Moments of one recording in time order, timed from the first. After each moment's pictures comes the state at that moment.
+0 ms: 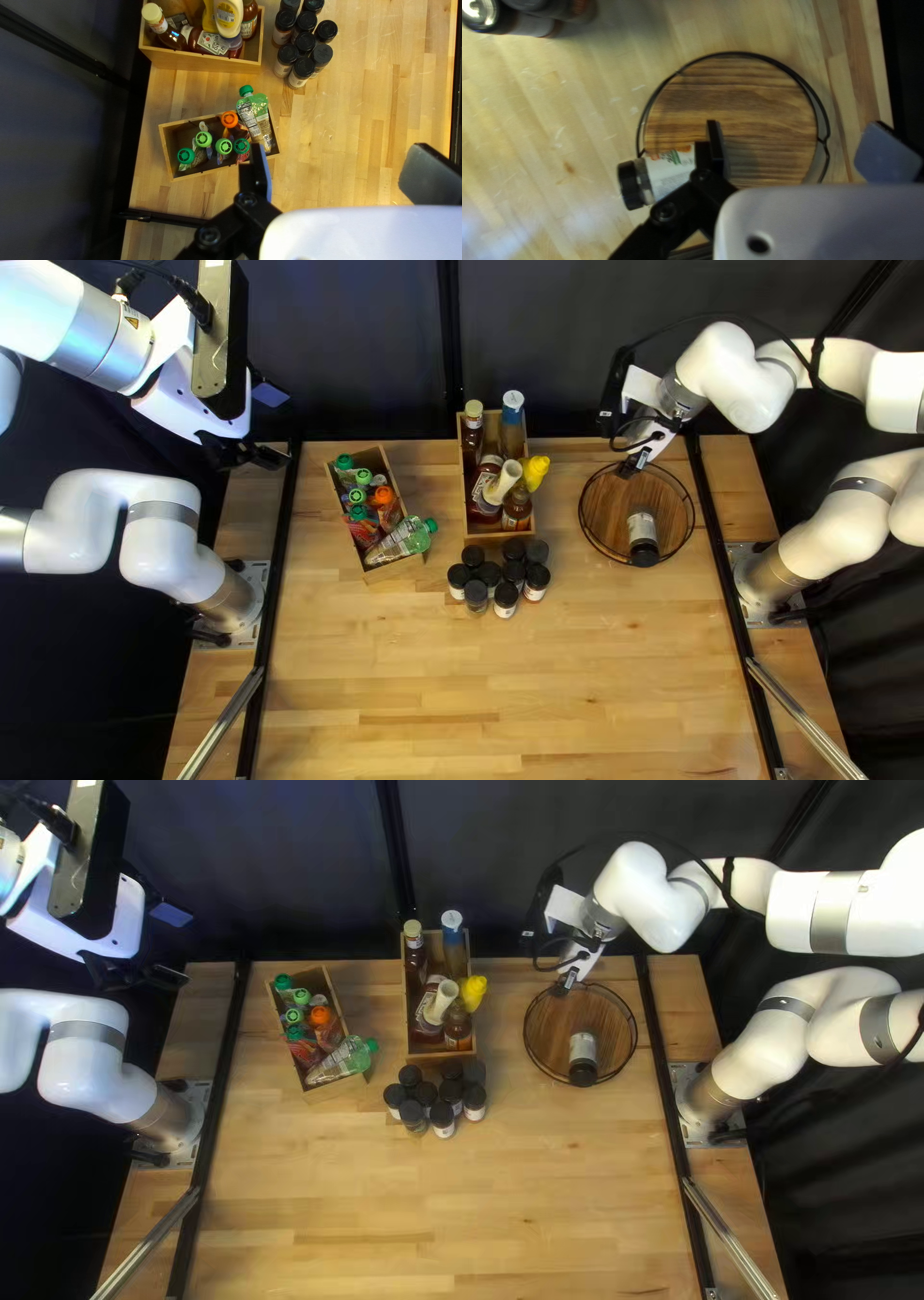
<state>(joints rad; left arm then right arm) 0.10 -1.06 0.03 0.92 0.07 1.41 0.05 2.54 0.46 -3.05 0.64 0.17 0.91 -0.41</state>
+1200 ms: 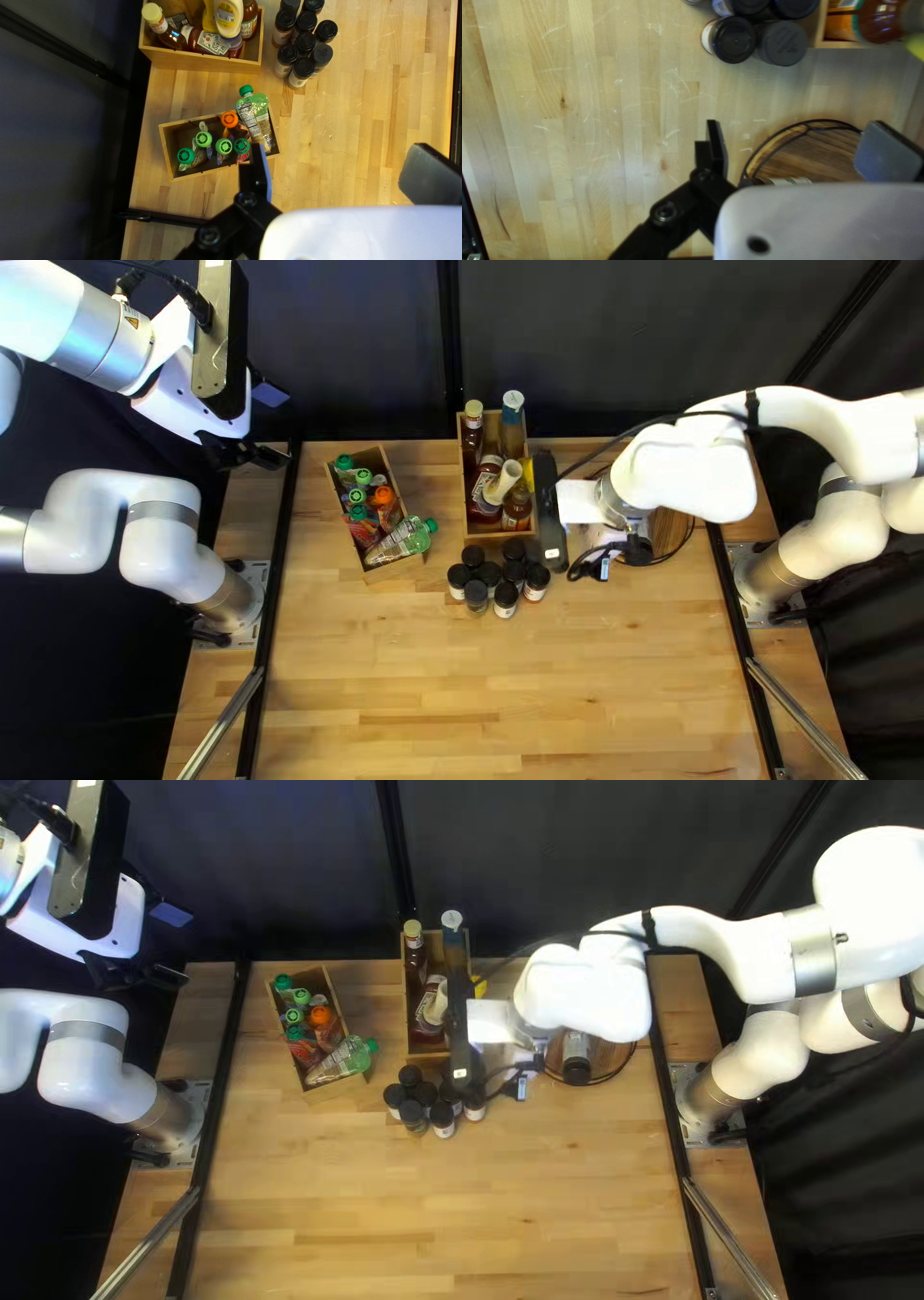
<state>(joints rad) 0.10 -1.06 0.03 0.92 0.07 1.41 0.05 2.69 0.27 -2.66 0.72 0.08 0.79 -0.04</state>
